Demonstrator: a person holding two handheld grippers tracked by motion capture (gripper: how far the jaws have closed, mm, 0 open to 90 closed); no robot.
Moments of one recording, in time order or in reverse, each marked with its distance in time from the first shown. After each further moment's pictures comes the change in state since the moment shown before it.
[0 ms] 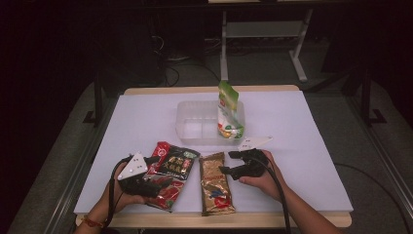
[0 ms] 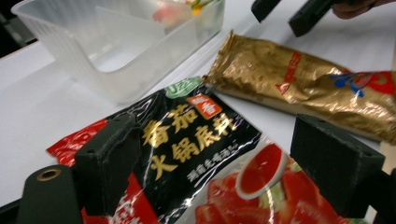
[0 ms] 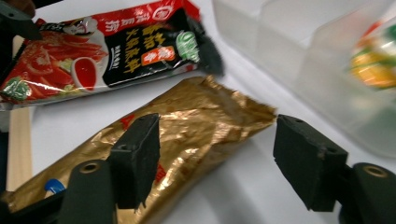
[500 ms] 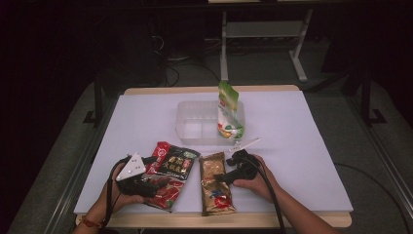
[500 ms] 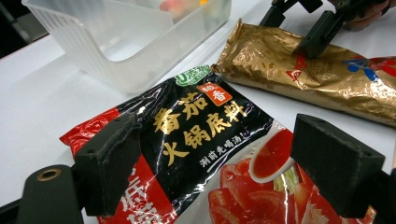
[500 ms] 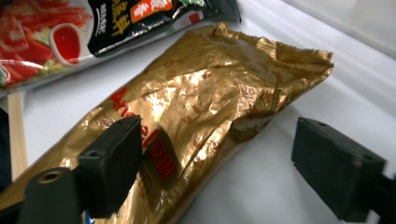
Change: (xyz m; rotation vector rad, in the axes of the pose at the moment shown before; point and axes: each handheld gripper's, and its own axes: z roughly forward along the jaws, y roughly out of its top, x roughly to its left) left arm 0.004 -0.005 -0.002 0.012 0.010 0.012; right arm -0.001 -0.008 0.030 0.146 0.039 0.132
